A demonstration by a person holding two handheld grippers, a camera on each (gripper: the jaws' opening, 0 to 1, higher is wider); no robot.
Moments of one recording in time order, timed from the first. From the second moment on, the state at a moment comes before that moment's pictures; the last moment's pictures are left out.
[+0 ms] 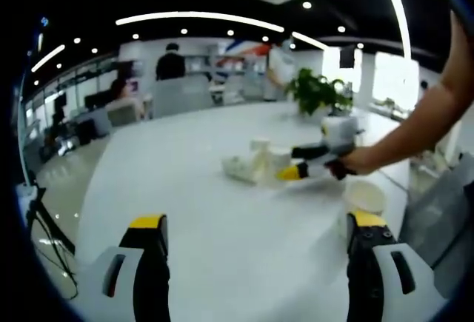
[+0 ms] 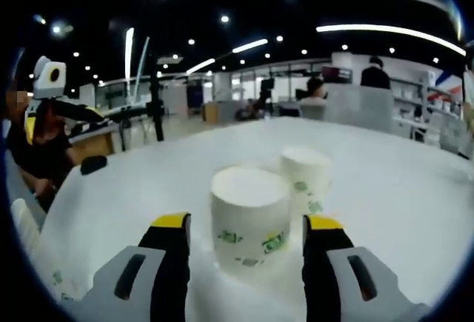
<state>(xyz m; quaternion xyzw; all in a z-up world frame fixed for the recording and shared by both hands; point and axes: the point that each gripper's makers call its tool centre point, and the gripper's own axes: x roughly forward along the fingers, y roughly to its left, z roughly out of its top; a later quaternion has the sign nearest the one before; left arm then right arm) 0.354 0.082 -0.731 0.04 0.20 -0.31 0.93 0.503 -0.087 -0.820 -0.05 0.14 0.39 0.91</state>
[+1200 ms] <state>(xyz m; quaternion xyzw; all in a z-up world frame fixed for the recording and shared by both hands) 0.354 0.078 -0.720 0.03 0.19 -0.31 0.93 0.502 -0.091 -0.796 -0.03 0.16 0.39 0.91</state>
